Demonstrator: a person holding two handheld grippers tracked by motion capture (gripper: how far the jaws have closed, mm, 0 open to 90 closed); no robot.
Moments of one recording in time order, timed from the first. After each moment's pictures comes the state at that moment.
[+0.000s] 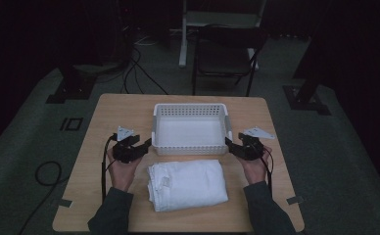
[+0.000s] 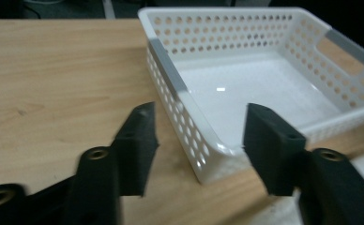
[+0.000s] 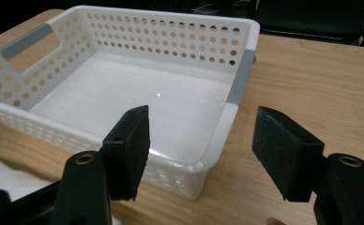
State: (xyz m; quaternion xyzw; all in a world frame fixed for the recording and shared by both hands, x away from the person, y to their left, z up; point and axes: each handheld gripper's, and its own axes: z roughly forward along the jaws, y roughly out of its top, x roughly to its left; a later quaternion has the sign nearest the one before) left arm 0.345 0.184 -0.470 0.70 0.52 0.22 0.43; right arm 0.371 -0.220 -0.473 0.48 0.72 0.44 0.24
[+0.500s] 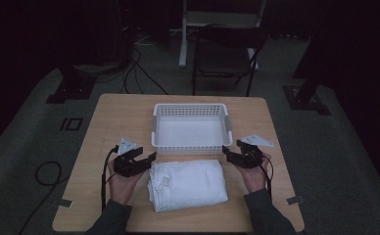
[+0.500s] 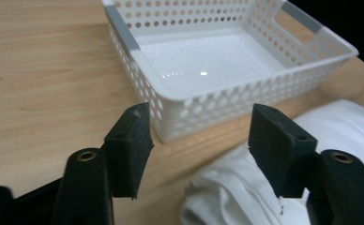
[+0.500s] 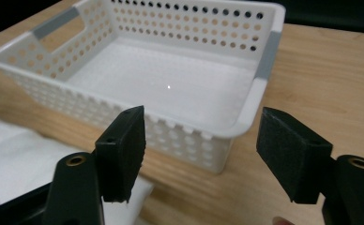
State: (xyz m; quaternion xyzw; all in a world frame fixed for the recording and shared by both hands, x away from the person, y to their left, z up) left arm 0.306 0.177 -0.475 0.72 0.50 0.19 0.45; right arm 0.348 -0.214 -0.478 0.47 0.73 0.44 0.23
